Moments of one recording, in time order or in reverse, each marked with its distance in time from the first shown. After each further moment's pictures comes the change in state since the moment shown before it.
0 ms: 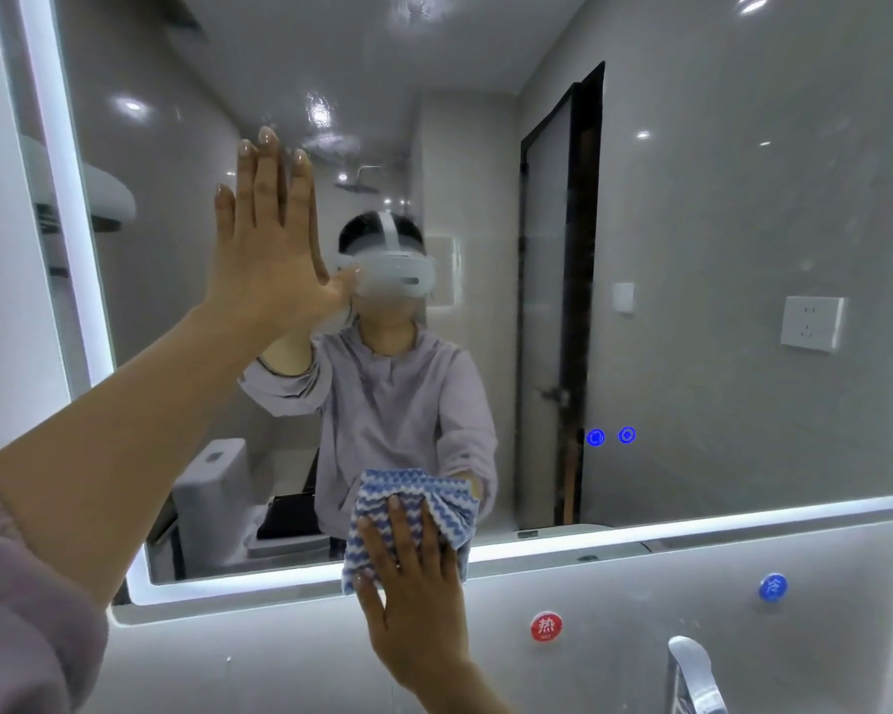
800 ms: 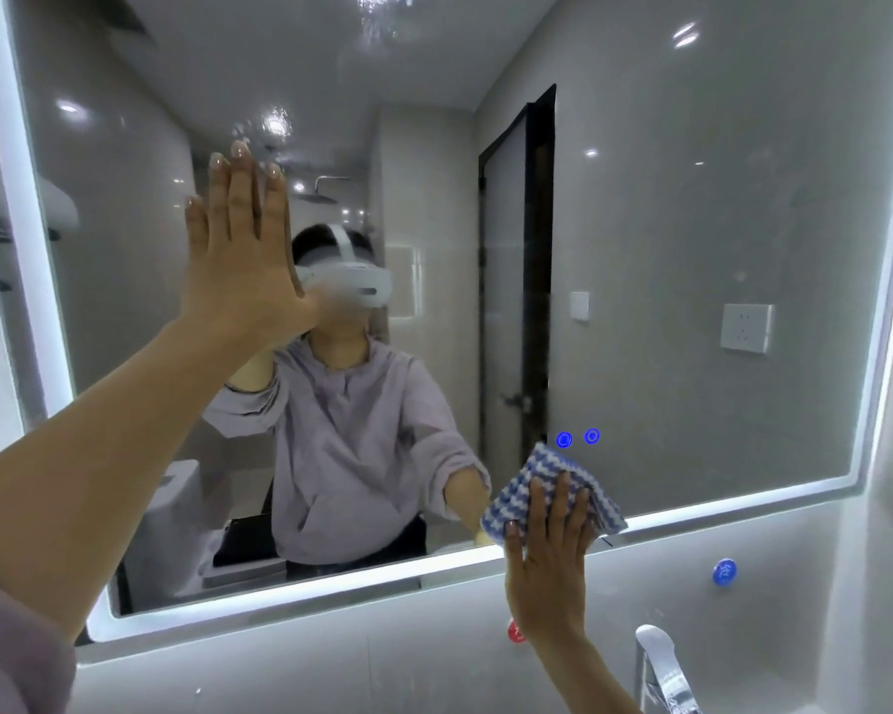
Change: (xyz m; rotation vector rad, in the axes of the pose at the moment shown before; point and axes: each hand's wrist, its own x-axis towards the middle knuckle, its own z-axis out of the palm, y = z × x) left_hand -0.001 0.004 -0.007 -0.033 -0.043 -0.016; right_hand -0.010 0.125 -0.033 0.047 0.180 0.388
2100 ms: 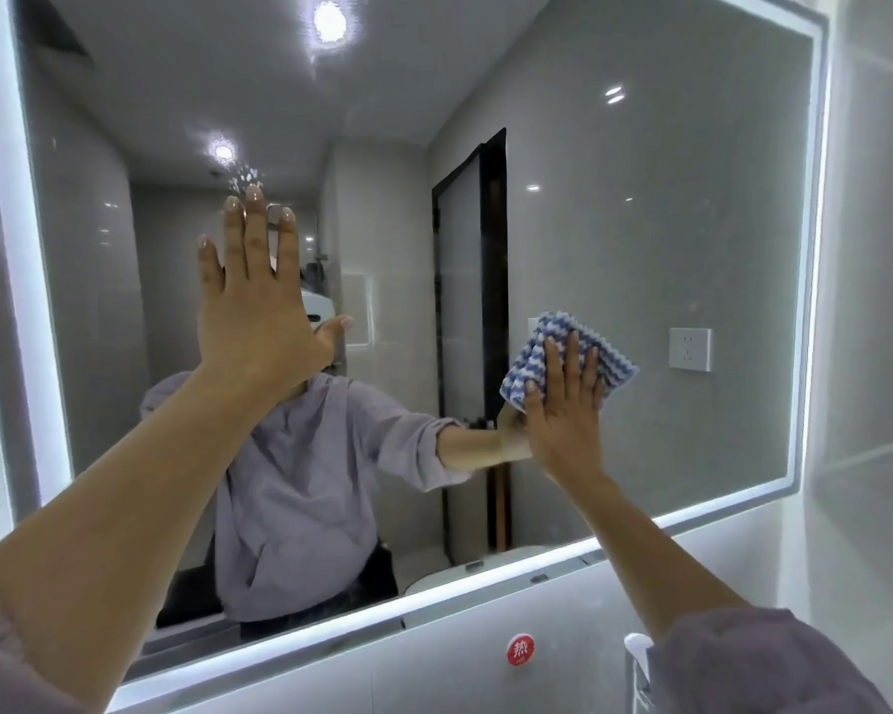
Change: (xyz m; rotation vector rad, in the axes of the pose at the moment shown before) left_hand 0.005 -0.009 0.020 -0.021 0.100 0.022; right_hand 0.156 -0.038 -0.067 -0.089 0.157 -0.029
